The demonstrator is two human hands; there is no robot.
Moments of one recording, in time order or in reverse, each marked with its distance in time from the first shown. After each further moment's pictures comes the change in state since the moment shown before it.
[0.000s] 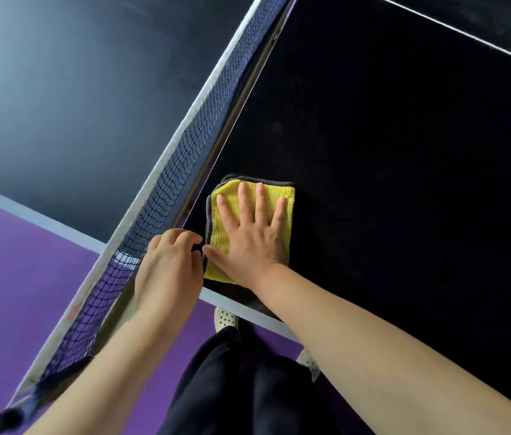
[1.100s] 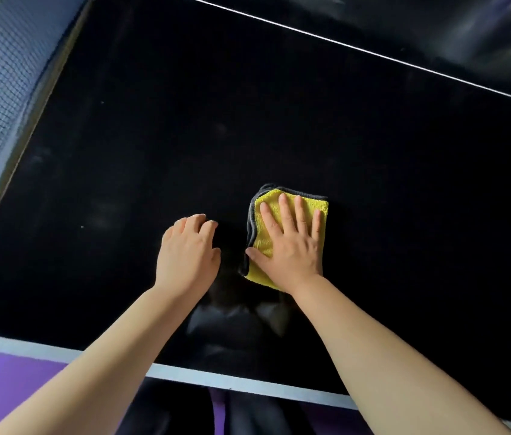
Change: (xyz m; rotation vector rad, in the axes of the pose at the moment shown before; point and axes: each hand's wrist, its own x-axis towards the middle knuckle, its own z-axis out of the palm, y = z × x) left_hand -0.014 0.282 0.143 0.212 -0.107 0.475; right_hand -0.137 0.350 0.037 0.092 0.046 0.331
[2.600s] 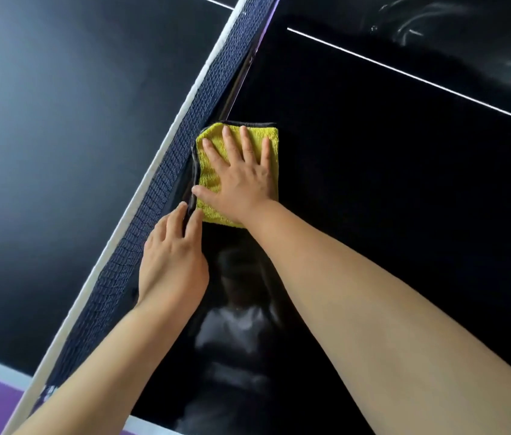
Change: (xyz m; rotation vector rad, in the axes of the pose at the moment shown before) left_hand 0.075 -0.265 -0.098 -0.012 0.054 -0.278; right_hand 0.279 -0.334 -0.089 -0.098 0.040 -0.328
